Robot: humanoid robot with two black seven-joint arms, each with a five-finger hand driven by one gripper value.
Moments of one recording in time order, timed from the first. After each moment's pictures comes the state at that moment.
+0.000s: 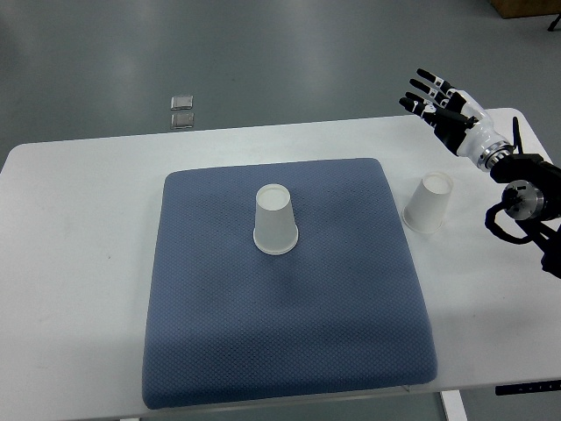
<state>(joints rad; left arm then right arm) -0.04 0.00 -0.15 -0.17 0.08 0.03 0.06 0.81 -0.34 0.60 0.62 -0.14 0.25 0.32</state>
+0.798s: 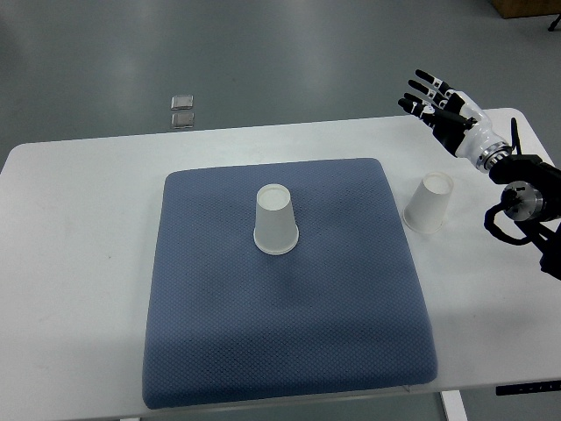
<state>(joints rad) -0.04 0.00 -0.15 -0.16 0.08 0.03 0.04 0.80 -0.34 0.60 0.61 -0.14 0.26 0.32</state>
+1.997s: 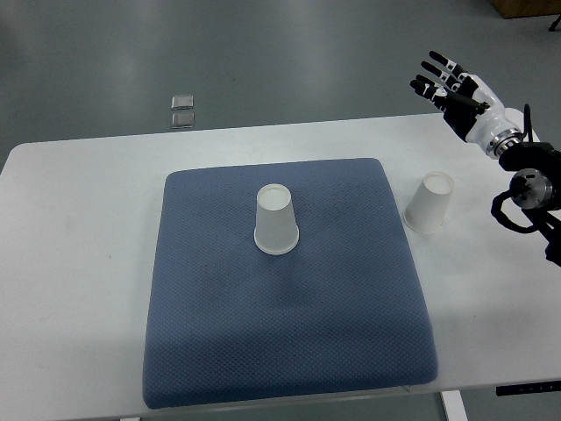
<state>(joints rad) -0.04 0.00 -0.15 -0.16 0.08 0.03 0.04 0.83 -0.36 0.66 0.60 -0.16 0.27 0.32</state>
